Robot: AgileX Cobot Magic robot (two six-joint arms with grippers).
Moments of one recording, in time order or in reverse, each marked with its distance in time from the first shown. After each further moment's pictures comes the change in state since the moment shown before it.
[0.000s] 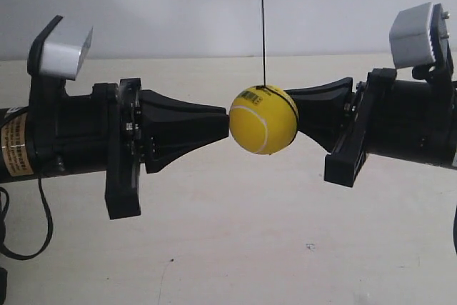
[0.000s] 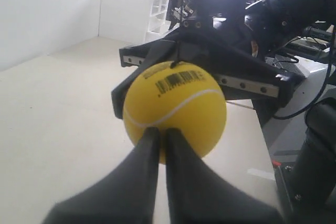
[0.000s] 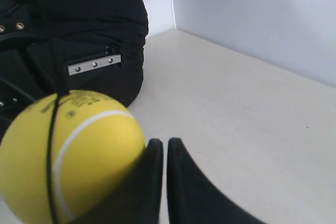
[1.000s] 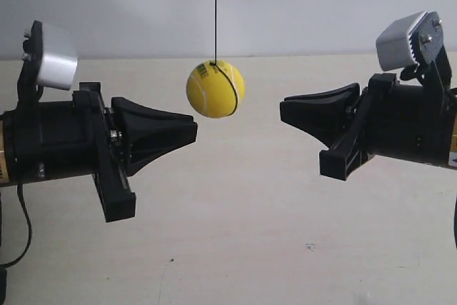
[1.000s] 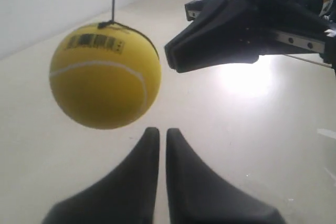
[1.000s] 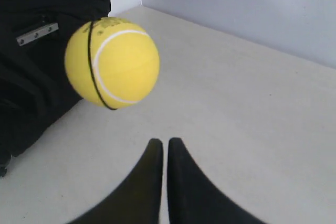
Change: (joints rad) left arm 0.002 -0.162 0.060 -0.011 0.333 -0.020; right arm 0.000 0.000 0.000 0.021 0.133 0.018
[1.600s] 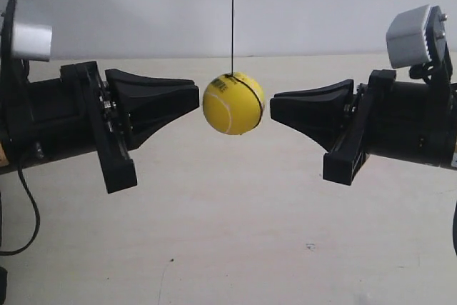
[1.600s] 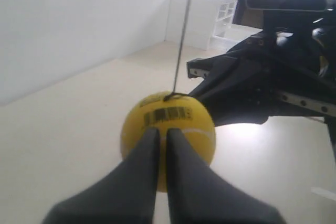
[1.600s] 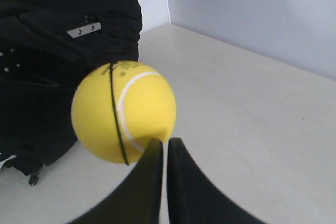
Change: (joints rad) left arm 0.000 0.023 0.000 -0.153 -0.153 0.066; right arm 0.002 0.000 0.000 -0.021 -0.108 0.002
